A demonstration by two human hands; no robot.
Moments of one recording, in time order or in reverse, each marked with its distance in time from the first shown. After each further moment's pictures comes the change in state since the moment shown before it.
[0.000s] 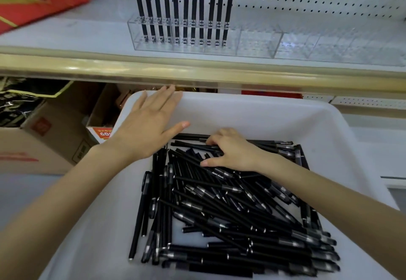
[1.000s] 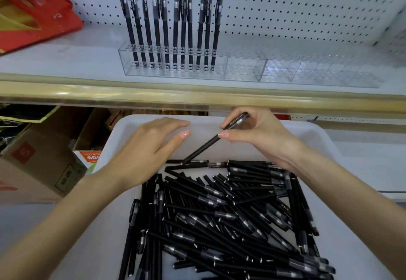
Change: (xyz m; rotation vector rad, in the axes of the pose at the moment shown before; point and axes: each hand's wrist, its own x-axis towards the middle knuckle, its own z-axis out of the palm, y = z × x) left_hand -0.001 0.024 -0.018 -0.508 0.149 0.071; right_hand -0.048 -0.004 -0.085 1.044 0.408 -0.080
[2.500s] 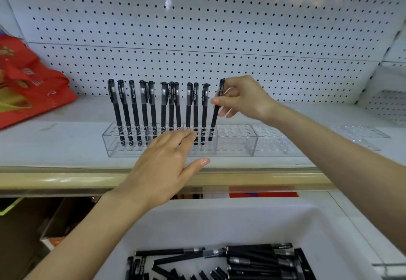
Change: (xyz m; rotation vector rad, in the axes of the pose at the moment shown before) left_hand 0.128 0.017 -0.022 0.529 0.034 0.109; right_hand 0.171 -0.092 -0.084 -0.511 0.153 -0.241
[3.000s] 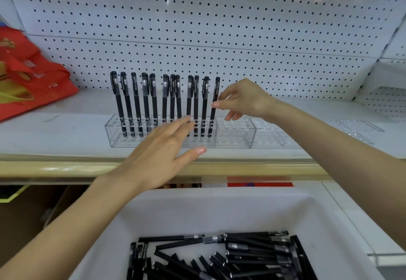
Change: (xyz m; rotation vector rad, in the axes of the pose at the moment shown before) left_hand -0.001 -0.006 -0.007 -0.114 -0.078 -0.022; right_hand -0.012 -0.001 0.003 -0.155 -0.065 0.145
